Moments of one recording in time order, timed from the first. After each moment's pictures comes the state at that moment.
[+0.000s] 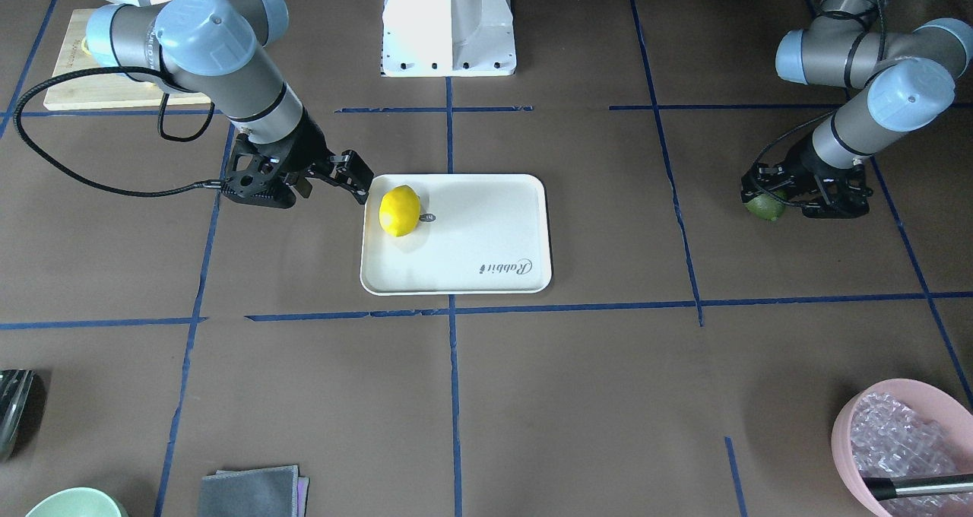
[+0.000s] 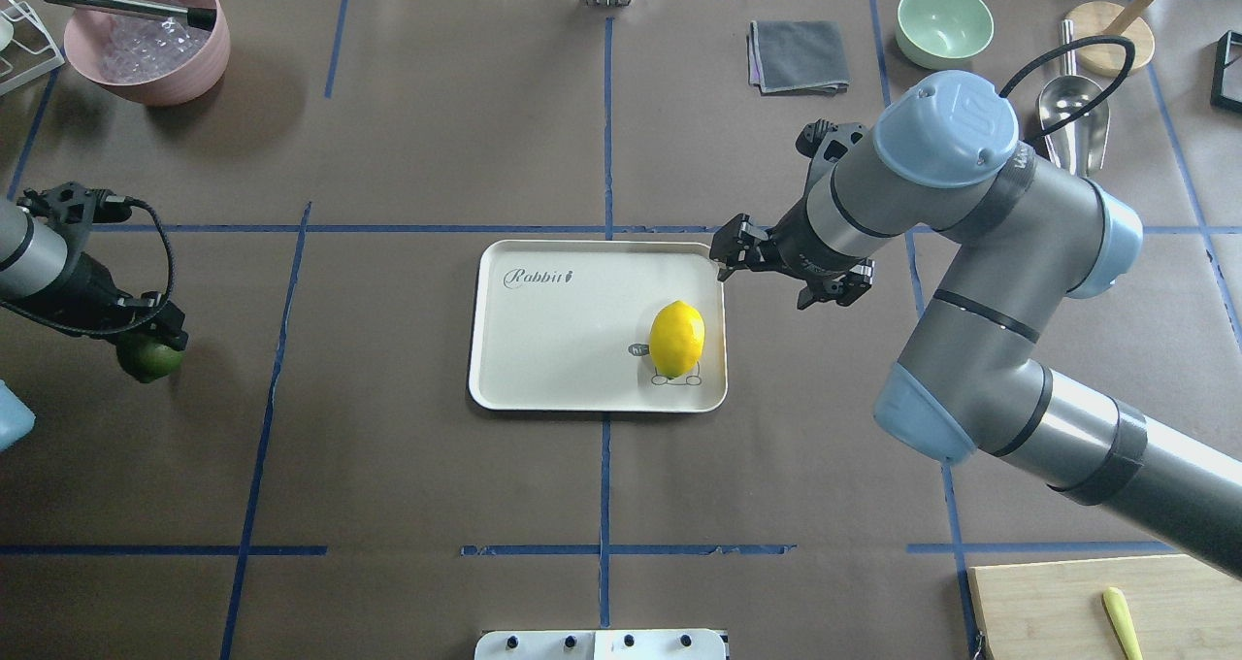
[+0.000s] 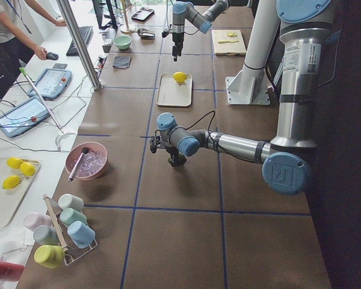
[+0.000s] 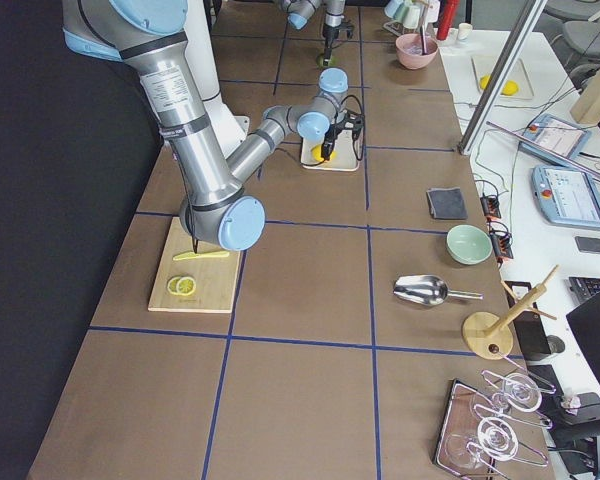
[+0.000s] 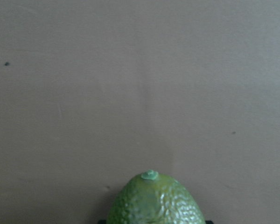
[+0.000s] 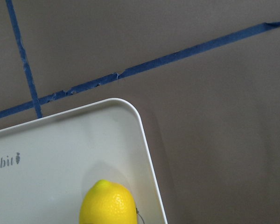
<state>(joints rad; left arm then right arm) -0.91 -1.63 -1.70 -1.97 -2.28 -0.84 0.70 -1.11 1.80 -1.38 2.10 1.42</state>
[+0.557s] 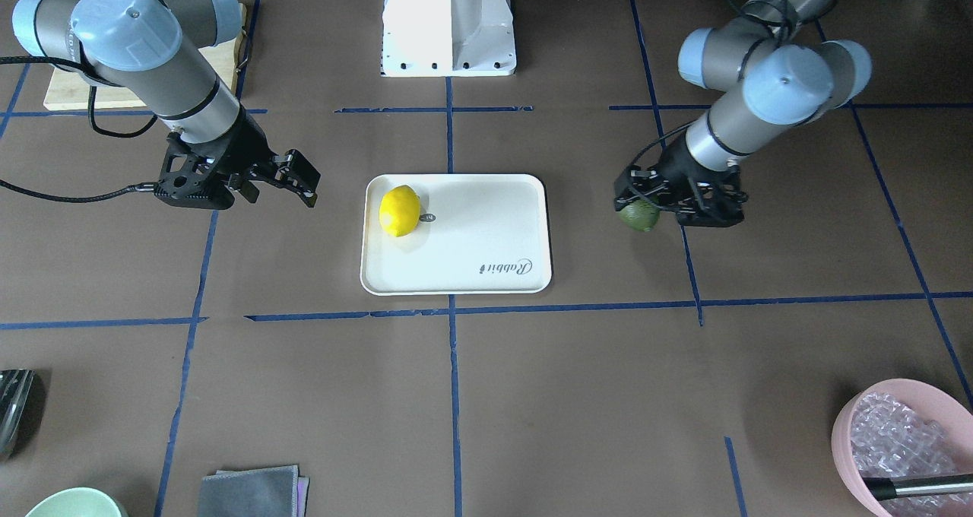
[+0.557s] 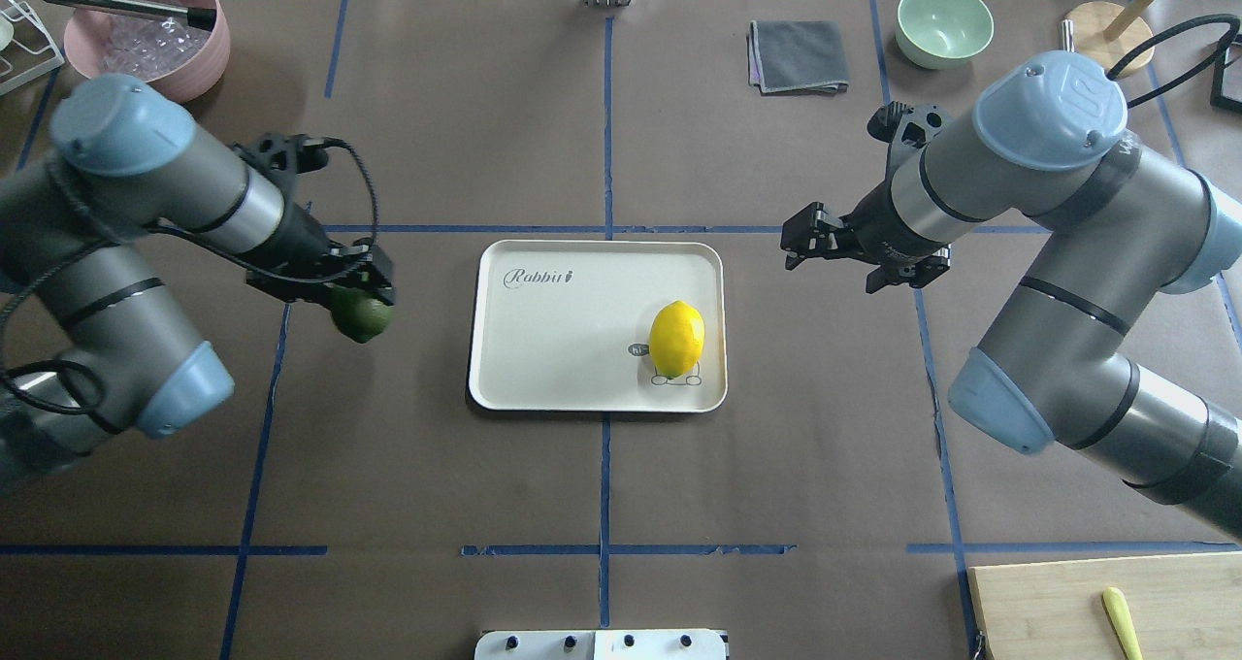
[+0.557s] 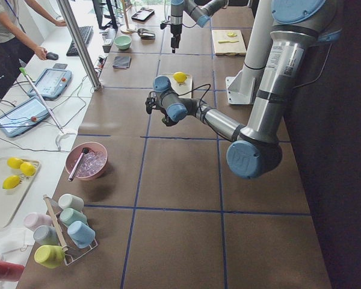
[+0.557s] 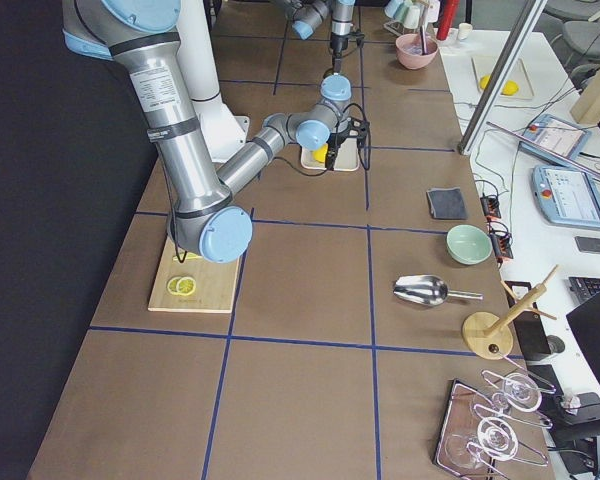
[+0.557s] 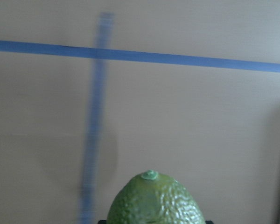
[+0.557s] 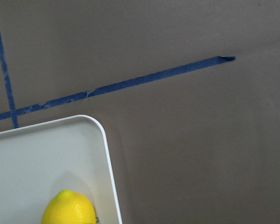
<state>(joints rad) -0.75 -1.98 -1.66 -1.96 -2.23 -1.19 0.77 -1.22 1.87 -1.38 2.11 1.31</state>
